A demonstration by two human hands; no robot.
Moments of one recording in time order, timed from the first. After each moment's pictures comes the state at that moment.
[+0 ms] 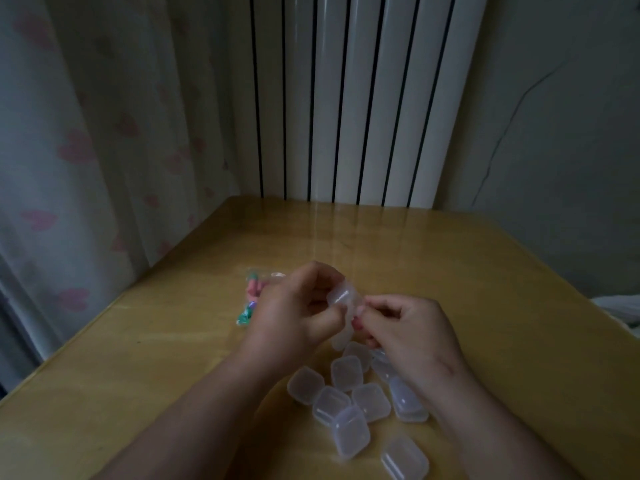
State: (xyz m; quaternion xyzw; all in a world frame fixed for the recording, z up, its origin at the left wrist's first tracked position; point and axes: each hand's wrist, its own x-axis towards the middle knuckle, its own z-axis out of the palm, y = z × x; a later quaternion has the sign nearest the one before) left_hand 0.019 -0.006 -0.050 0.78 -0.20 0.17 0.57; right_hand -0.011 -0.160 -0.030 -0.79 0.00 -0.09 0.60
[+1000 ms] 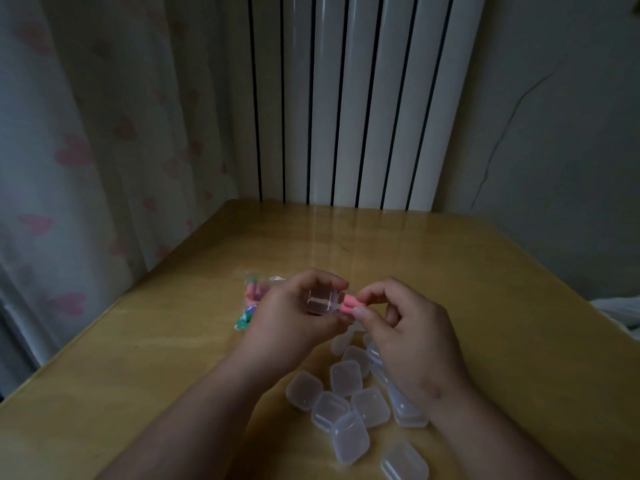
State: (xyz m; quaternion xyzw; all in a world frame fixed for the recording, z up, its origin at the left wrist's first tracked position) left_hand 0.011 -0.006 -0.037 0.78 -0.13 0.08 0.60; right_hand -0.012 -0.165 -0.033 -0.85 -0.13 -0.25 0.44
